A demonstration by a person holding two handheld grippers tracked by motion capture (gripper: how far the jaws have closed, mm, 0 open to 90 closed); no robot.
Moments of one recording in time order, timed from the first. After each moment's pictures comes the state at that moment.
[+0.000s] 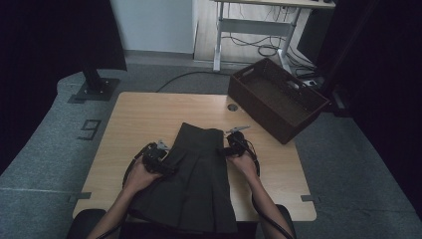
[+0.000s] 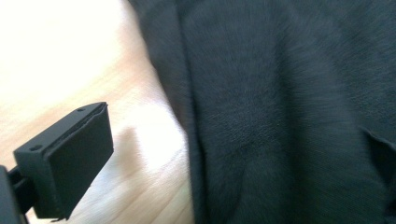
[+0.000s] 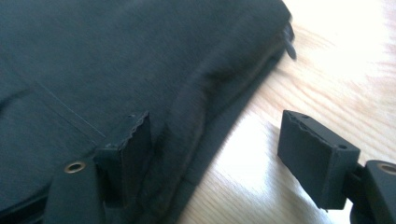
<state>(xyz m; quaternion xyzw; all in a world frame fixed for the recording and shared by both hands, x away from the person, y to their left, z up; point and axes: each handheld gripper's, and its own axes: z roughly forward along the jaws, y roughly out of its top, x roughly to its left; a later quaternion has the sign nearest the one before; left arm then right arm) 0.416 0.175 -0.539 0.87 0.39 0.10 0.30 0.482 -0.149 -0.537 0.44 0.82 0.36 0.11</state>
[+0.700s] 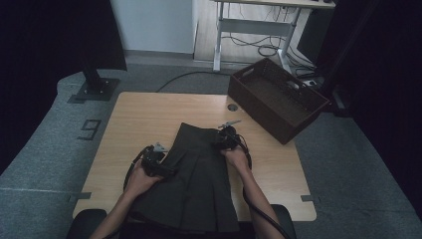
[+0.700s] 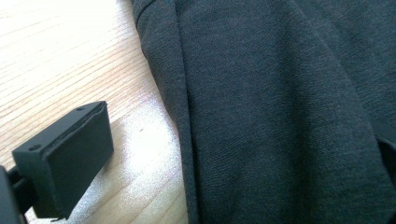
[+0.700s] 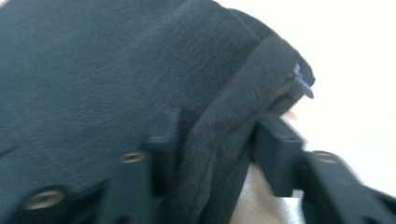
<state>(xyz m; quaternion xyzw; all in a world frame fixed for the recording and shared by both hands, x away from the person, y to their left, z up) 0.407 0.178 -0.544 0.85 0.40 0.11 0.32 0.504 -0.123 -0.537 0.44 0.82 0.34 0.10</state>
